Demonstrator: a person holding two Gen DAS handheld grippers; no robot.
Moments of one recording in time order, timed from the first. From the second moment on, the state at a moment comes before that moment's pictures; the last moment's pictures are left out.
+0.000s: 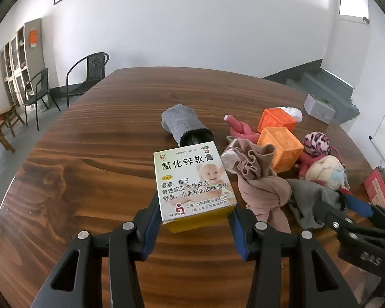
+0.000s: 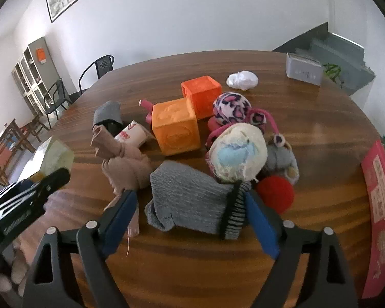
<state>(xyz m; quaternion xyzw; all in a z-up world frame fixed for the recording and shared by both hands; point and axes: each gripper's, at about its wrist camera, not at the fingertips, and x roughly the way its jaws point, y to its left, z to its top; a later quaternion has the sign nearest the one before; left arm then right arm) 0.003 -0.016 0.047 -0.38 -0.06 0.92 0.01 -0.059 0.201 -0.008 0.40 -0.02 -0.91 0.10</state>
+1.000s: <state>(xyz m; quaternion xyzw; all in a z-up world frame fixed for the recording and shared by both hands) 0.013 0.010 0.049 -0.37 -0.04 0.93 0.04 0.003 0.248 0.025 0.35 -0.07 -0.93 0.11</state>
